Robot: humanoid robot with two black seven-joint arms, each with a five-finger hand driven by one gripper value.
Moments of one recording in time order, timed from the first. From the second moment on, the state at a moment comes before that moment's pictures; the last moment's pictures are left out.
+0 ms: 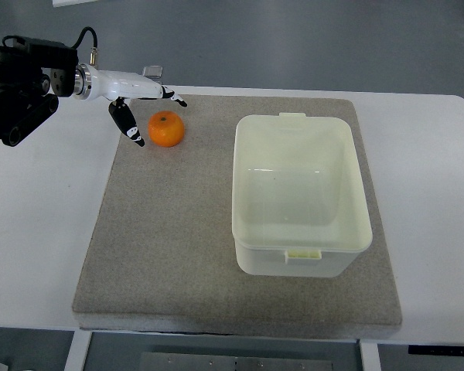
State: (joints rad) left arm -1.28 0.37 0.01 -0.48 1.53 -0.25 -0.61; right arm 0.02 0.00 -0.06 0.17 0.02 -0.09 0.17
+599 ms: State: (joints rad) left arm -1.23 0.35 0.02 -0.45 1.51 -0.22 -0.61; right arm 0.02 0.00 -0.06 0.17 0.02 -0.09 0.17
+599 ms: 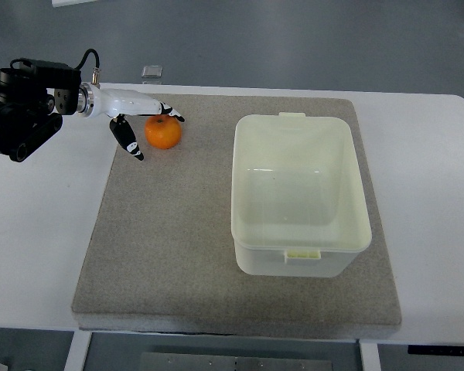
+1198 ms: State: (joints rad) left arm -1.20 0.30 0.02 -0.37 1.52 -0.19 -0.61; right arm 0.02 0.00 -0.06 0.17 0.02 -0.09 0.17
